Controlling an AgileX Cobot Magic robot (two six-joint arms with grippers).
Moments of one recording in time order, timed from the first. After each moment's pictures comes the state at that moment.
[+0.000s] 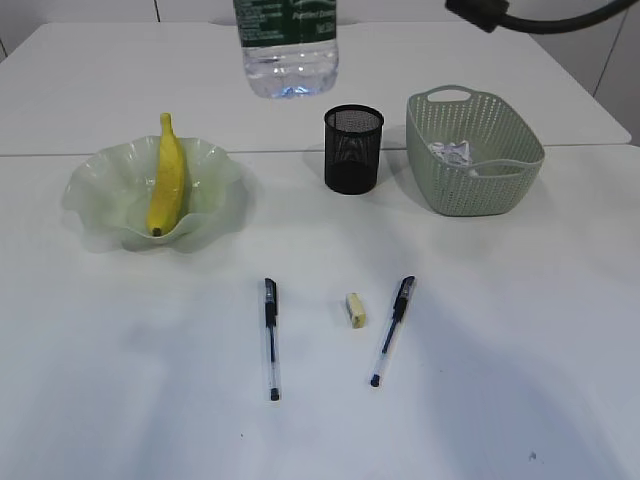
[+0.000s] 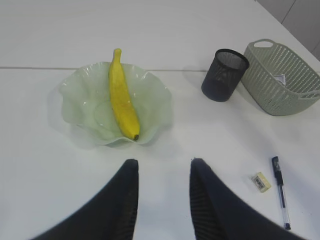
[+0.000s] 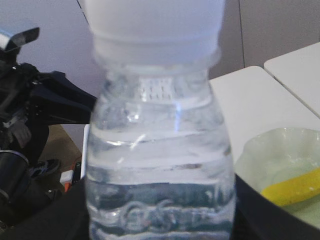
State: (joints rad) left arm -0.17 0.74 -0.67 -0.29 0.43 0.02; right arm 0.29 1.84 -1.86 1.24 1.24 -1.17
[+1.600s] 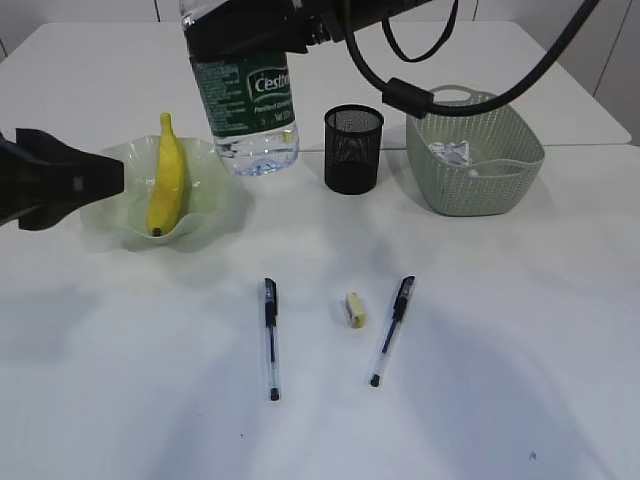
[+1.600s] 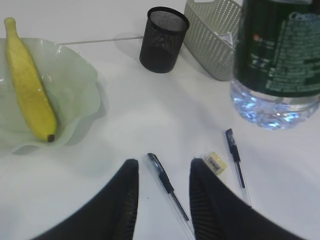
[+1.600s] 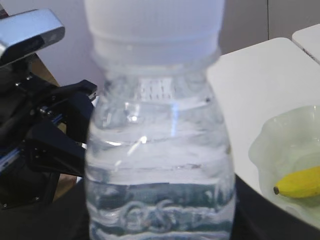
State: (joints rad) left arm -0.47 1.08 -0.67 -0.42 0.14 0.14; right arm 0.35 1.99 -1.86 1.24 1.22 -1.26
